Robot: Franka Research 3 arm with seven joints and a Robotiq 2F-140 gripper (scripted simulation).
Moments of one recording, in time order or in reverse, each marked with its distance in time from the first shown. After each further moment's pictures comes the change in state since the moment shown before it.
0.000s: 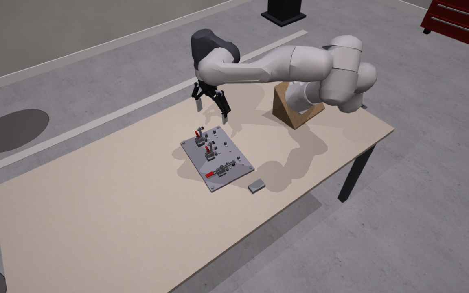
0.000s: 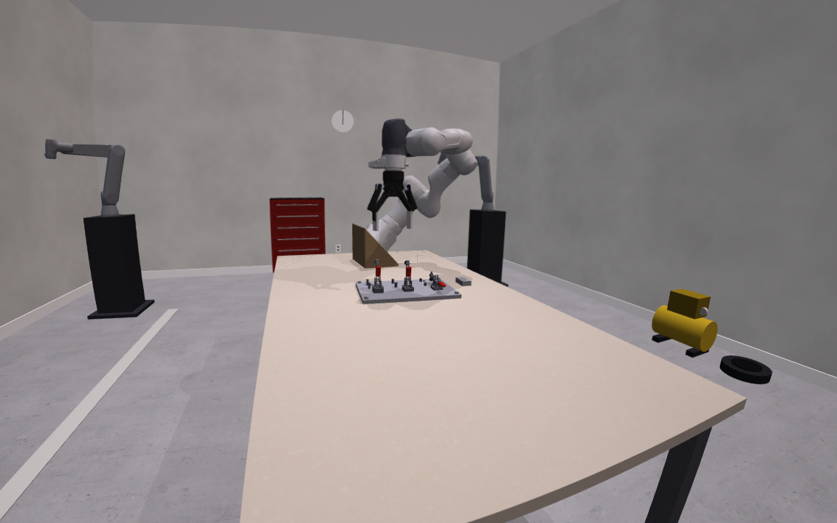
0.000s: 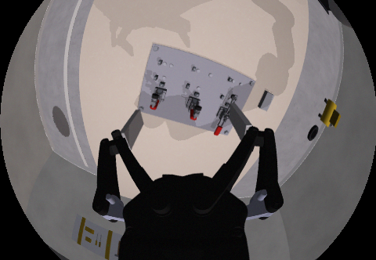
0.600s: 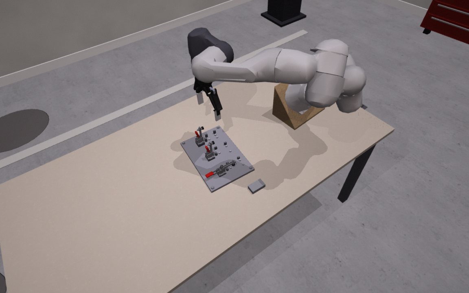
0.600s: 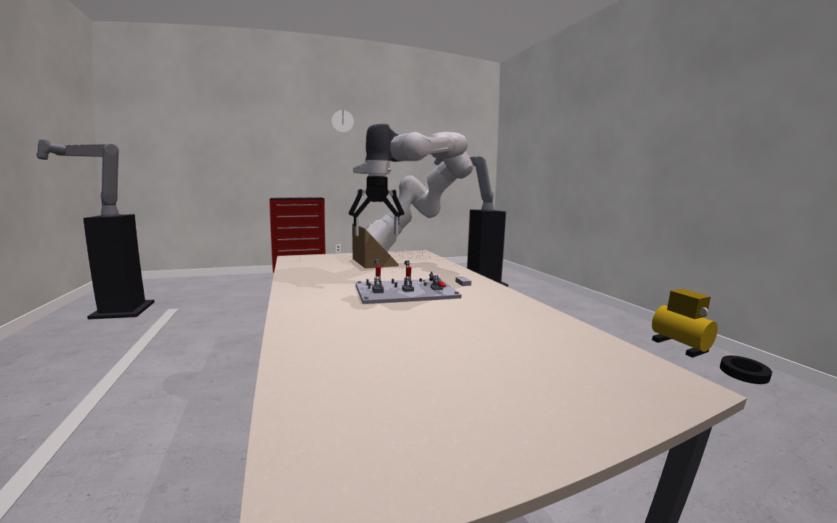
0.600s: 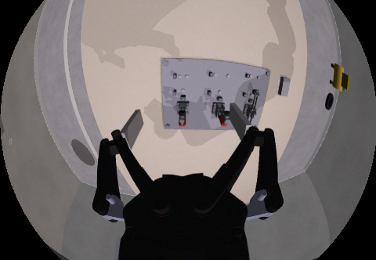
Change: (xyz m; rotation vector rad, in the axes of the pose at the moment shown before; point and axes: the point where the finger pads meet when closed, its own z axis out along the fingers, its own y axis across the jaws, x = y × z) arm 0.034 -0.049 0.019 0.006 0.012 0.293
